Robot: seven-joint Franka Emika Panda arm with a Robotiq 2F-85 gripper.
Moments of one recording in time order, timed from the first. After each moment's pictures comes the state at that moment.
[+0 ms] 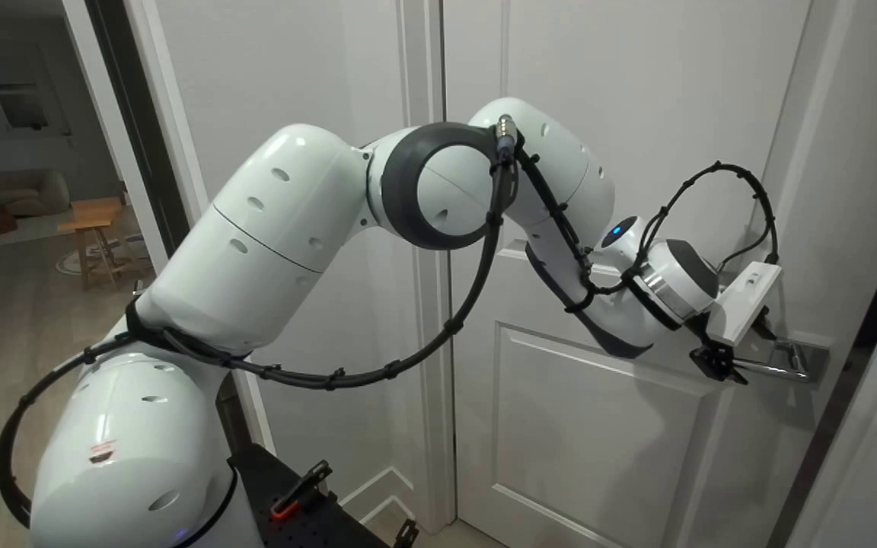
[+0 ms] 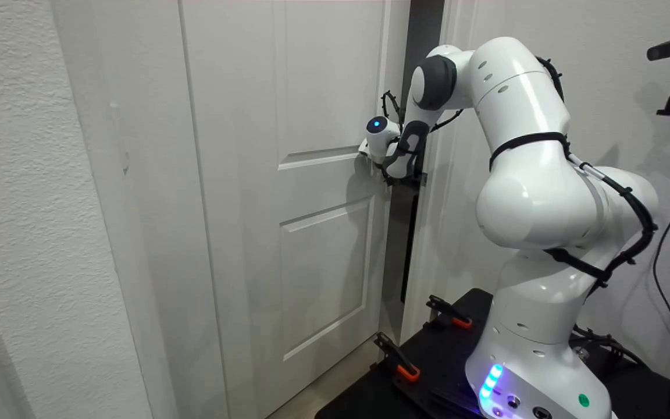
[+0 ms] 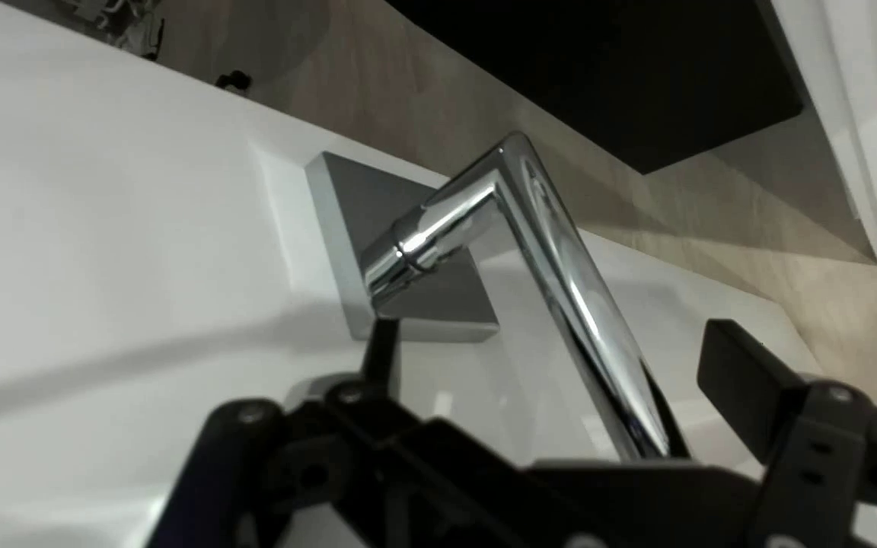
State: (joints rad) arm -0.47 0.76 -0.19 -1.49 -1.10 2.85 -0.59
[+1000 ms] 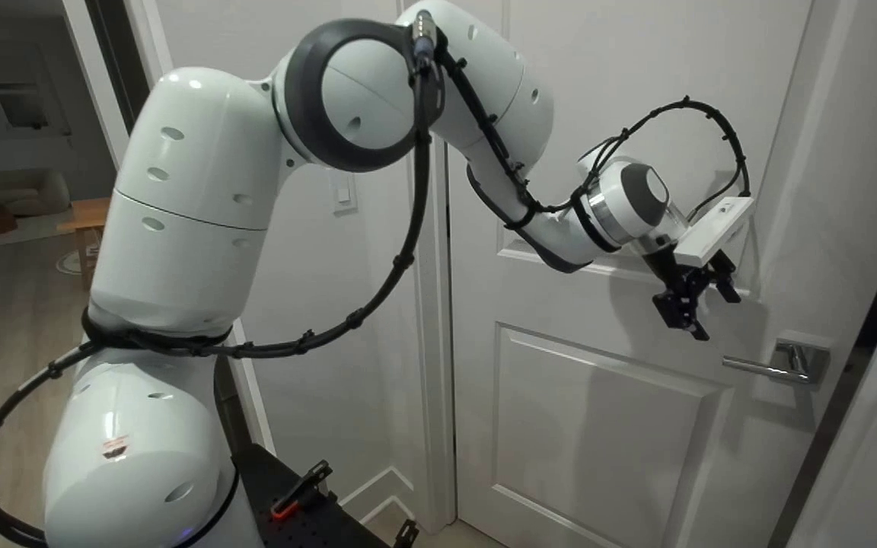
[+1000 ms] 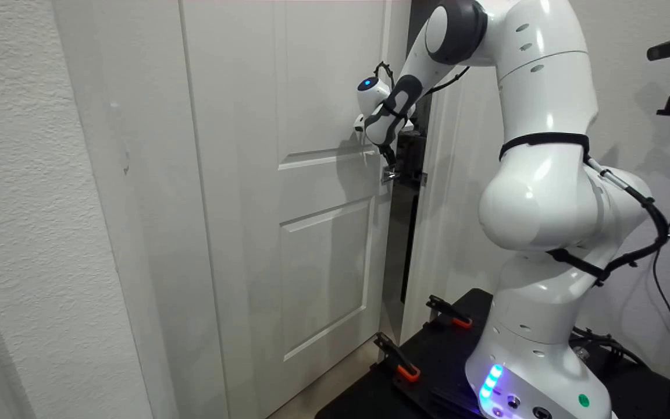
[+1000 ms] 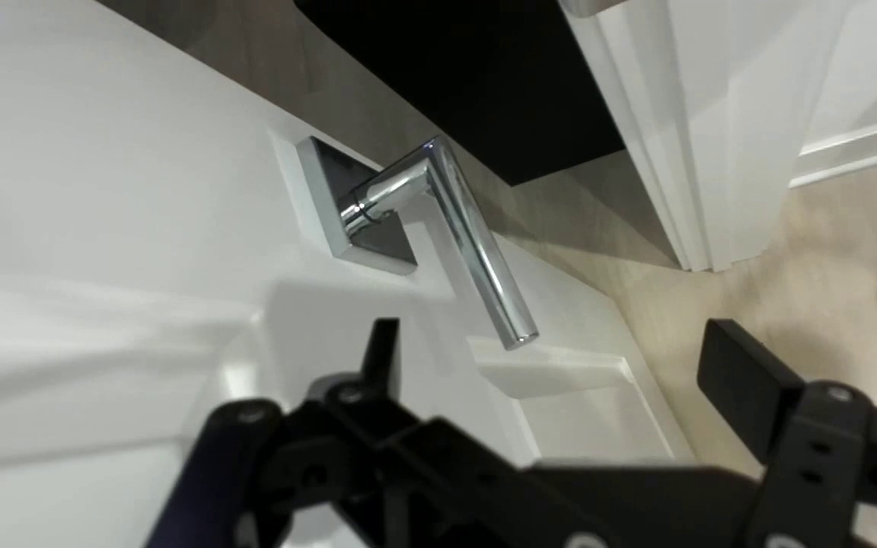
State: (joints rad) arm -0.39 0.45 -0.13 -1.71 -0.78 2.53 -1.00
